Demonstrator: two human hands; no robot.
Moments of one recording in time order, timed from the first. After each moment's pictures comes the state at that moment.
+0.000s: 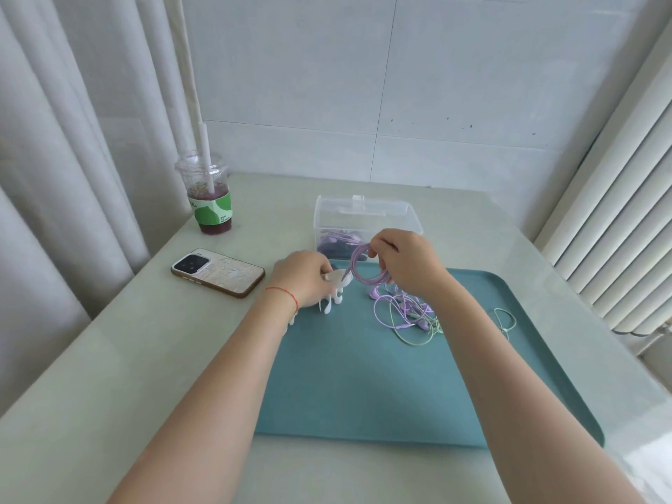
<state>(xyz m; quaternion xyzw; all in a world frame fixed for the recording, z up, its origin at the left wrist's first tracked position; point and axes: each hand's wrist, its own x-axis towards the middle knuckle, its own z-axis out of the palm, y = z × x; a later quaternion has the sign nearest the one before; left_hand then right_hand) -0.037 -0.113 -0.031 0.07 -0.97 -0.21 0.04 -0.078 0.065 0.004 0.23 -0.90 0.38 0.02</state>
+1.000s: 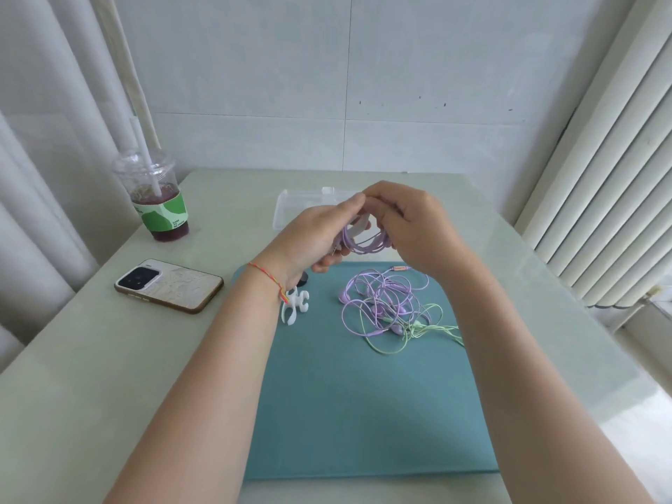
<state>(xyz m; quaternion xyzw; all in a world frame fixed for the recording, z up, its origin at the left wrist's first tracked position) -0.064 -0.055 0.025 -0.03 -0.78 -0.63 -0.01 -0.097 0.103 0.038 0.33 -0.83 0.44 0.14</state>
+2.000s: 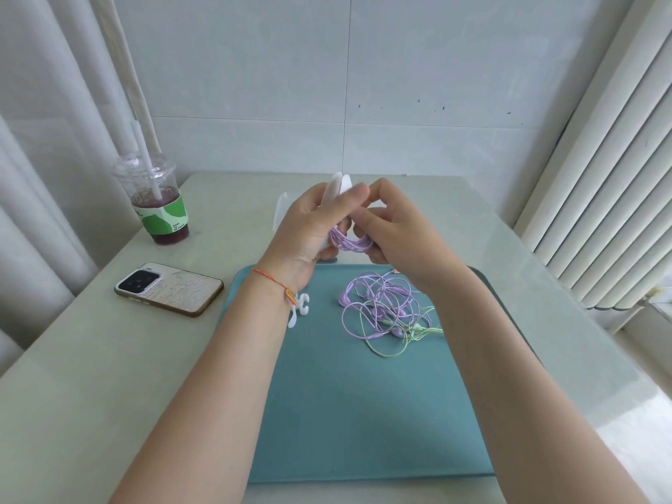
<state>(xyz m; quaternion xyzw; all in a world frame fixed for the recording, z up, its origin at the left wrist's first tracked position) -0.064 -0.051 0.028 -0.05 -0.67 -0.74 0.08 -0.082 0.089 0.037 0.25 -0.74 0.62 -0.04</state>
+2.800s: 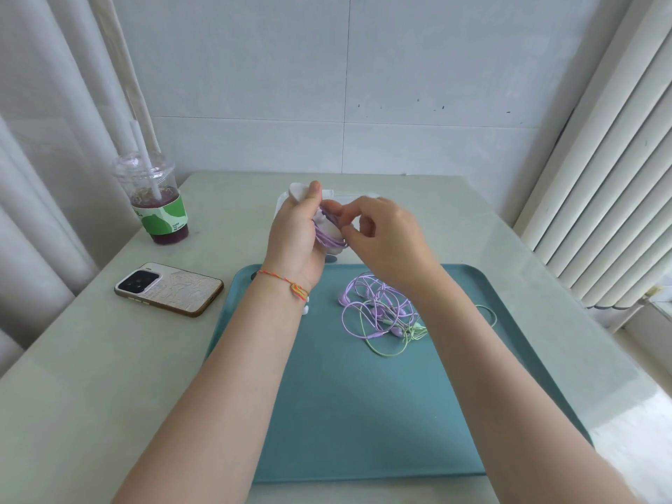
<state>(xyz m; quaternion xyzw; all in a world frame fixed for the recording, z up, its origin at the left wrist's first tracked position) -0.074 -0.046 0.023 0.05 -0.49 -0.86 0.15 -0.087 0.078 0.023 0.26 -0.86 0.41 0.14</state>
